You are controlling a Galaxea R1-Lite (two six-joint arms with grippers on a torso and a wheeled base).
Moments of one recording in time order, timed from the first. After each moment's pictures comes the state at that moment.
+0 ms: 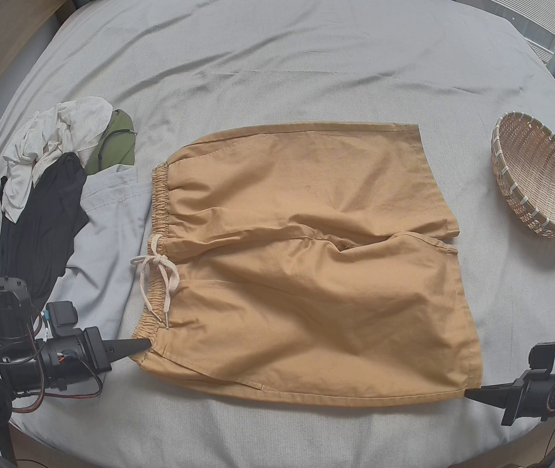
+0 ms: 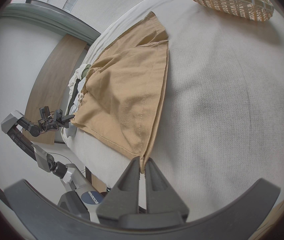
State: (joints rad) left arm -0.12 1.53 -0.19 -0.82 -0.59 -0.56; right arm 0.20 1.19 -0.02 -0.55 0.45 0.27
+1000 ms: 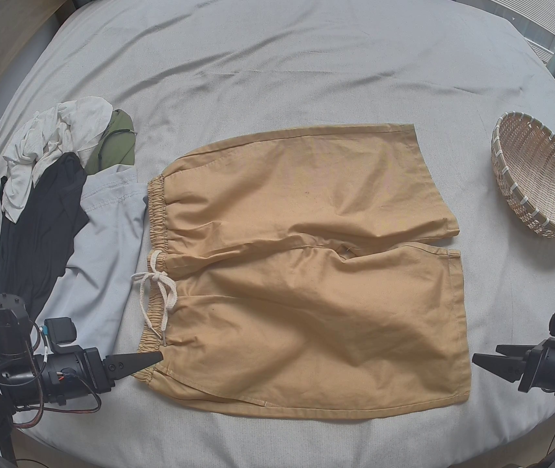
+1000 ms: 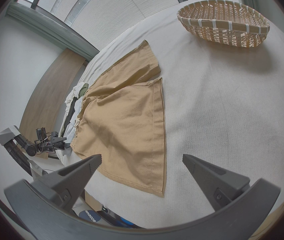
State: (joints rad) left arm -0.11 1.52 -0.11 -0.88 -0.60 -0.50; right arm 0.09 1.14 -0.12 -0.53 0.45 0.28
